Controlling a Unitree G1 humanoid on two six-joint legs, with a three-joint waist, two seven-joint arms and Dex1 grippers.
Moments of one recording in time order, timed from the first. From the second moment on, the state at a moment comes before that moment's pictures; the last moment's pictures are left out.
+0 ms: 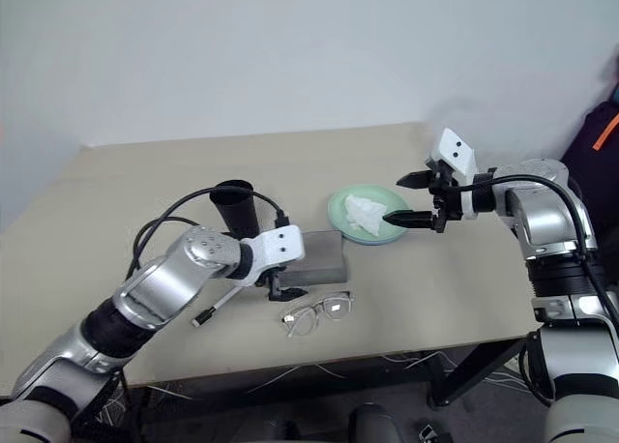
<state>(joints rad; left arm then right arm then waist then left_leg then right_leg) -0.68 0.60 -0.61 -0.32 -0.02 0.97 -0.90 -0.79 -0.76 0.10 0.28 0.20 0.47 1.29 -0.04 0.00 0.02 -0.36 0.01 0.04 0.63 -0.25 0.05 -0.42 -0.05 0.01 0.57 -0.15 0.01</state>
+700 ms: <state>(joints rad) -0.81 0.49 -0.82 -0.30 -0.04 1.23 -0.86 -0.73 -0.76 0.10 0.17 0.22 0.55 1.25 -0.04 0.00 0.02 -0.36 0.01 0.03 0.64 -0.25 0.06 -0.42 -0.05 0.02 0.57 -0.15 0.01</state>
